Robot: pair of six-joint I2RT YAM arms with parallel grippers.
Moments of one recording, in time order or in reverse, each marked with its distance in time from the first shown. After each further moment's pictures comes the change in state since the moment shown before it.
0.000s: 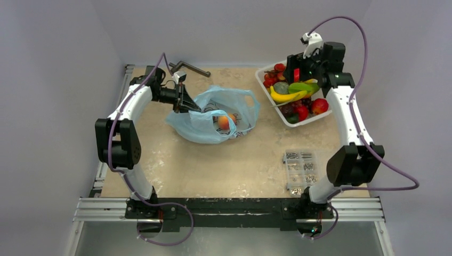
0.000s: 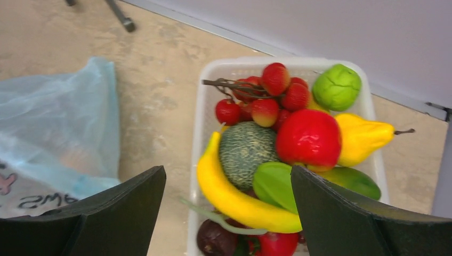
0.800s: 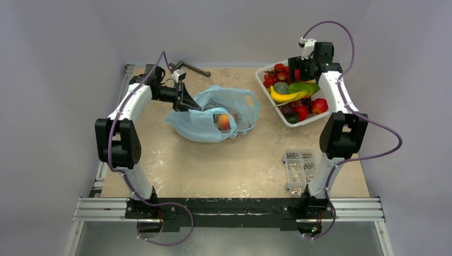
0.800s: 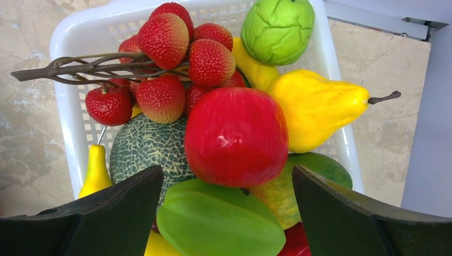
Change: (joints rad) left arm 0.000 0.002 0.022 -0.003 -0.006 0.008; right arm -0.064 0.405 0.249 -0.095 0.250 -0.020
